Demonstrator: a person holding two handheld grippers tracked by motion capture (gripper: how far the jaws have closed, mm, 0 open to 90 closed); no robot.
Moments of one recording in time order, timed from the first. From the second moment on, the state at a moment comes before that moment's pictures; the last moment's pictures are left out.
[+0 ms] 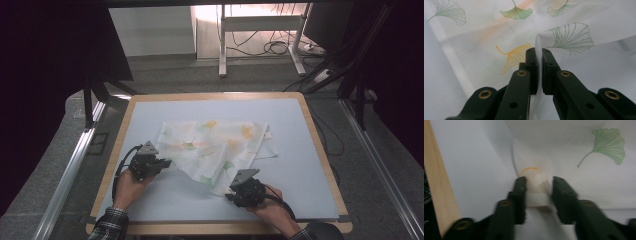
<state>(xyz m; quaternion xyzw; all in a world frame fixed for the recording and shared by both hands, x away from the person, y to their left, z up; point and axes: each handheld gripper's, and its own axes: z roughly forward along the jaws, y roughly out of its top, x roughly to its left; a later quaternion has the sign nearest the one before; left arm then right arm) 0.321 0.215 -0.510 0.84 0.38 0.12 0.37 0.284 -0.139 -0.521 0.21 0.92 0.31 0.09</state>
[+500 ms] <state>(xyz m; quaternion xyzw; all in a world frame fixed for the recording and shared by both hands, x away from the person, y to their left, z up) 0.321 0.224 -0.508 0.84 0.39 0.14 0.36 0.308 -0.171 -0.510 0.29 0.90 0.31 0.10</state>
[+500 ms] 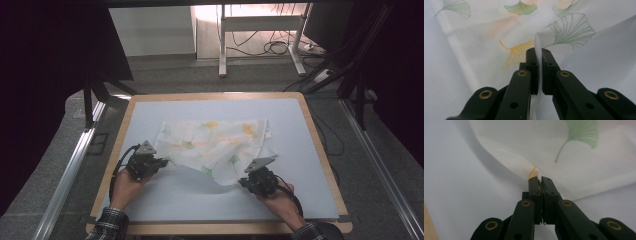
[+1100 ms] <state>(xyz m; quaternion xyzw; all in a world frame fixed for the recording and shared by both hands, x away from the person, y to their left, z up) 0.323 0.227 -0.508 0.84 0.39 0.14 0.35 0.338 -0.215 -0.488 0.34 0.86 0.36 0.13</state>
